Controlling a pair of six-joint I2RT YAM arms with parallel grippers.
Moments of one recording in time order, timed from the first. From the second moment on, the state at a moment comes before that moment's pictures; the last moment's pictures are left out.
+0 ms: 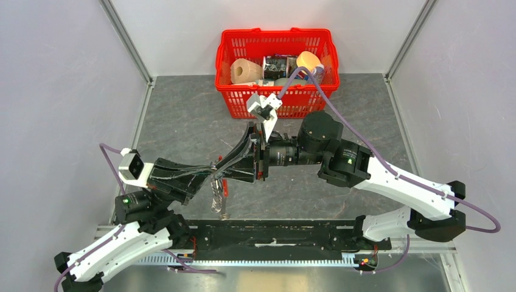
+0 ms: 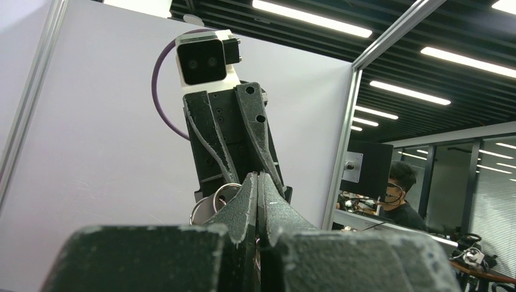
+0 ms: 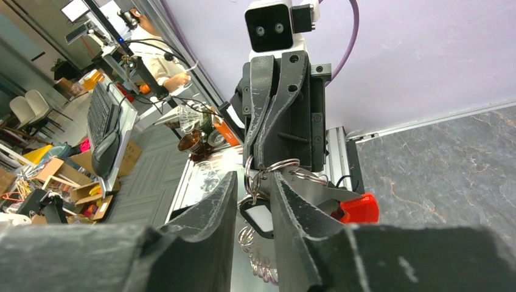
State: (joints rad) left arm -0.93 0.40 0.49 0.89 0.24 -0.70; right arm 1.22 1.31 1.57 -0.13 -0.41 0.47
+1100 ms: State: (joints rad) left arm -0.93 0.39 0.49 0.90 0.22 -0.71; right arm 1.23 1.32 1.59 -0.14 -0.40 0.44
